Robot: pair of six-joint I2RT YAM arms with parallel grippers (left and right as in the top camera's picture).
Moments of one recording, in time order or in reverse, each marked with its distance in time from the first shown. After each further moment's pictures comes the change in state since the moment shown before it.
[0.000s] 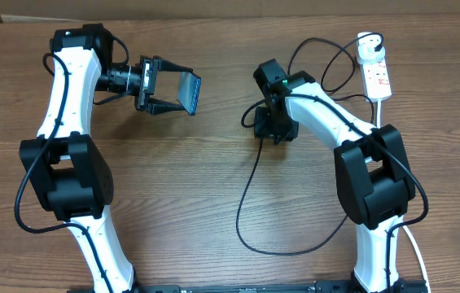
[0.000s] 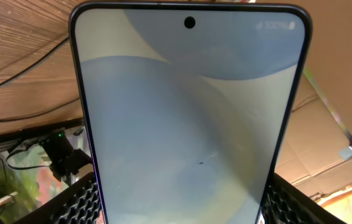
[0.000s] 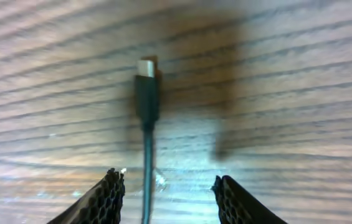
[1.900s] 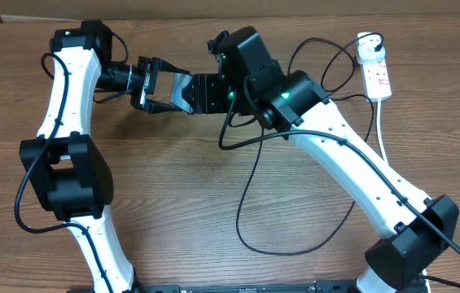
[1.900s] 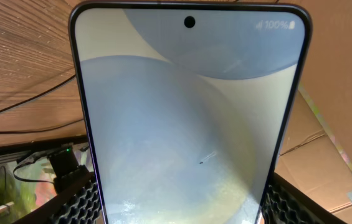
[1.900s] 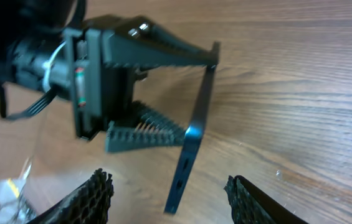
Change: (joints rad) left arm 0.000 0.000 0.001 0.073 -0.124 -0.135; right arm 0.233 -0.338 0.156 0.208 -0.166 0.063
